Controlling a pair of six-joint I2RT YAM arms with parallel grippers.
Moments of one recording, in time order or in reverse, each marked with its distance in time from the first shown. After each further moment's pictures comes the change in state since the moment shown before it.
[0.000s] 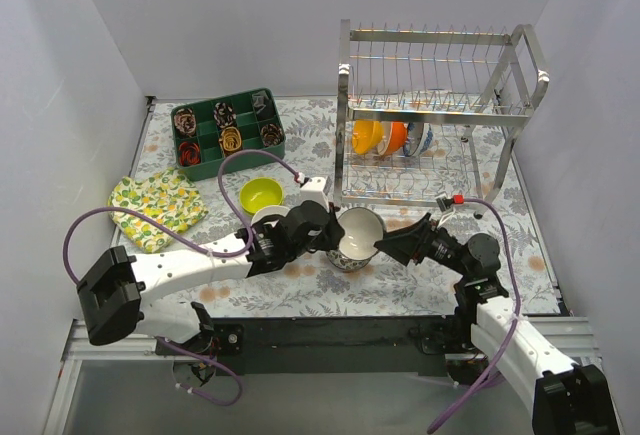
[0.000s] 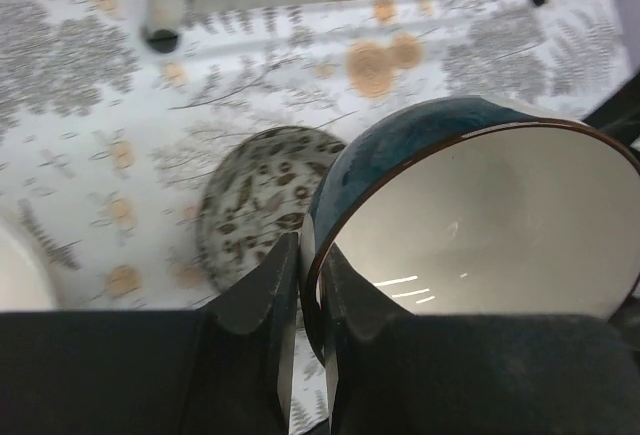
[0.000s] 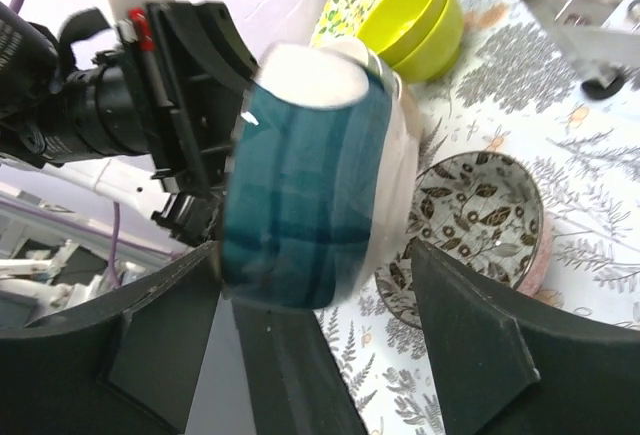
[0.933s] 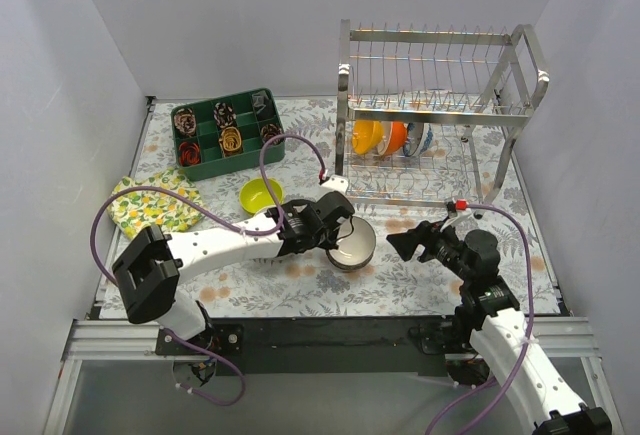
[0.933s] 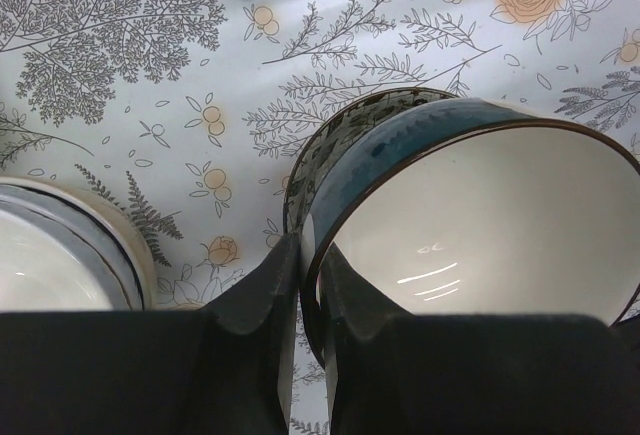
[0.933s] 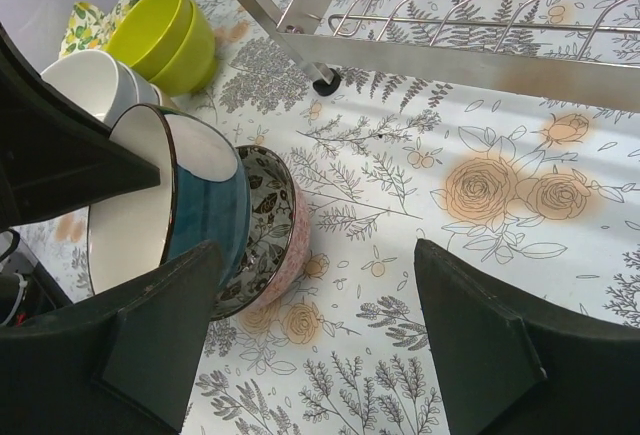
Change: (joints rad) left arm 0.015 0.217 0.237 -0.405 -0.062 0.152; right arm -0.008 -0.239 0.084 -0.648 0.385 -0.459
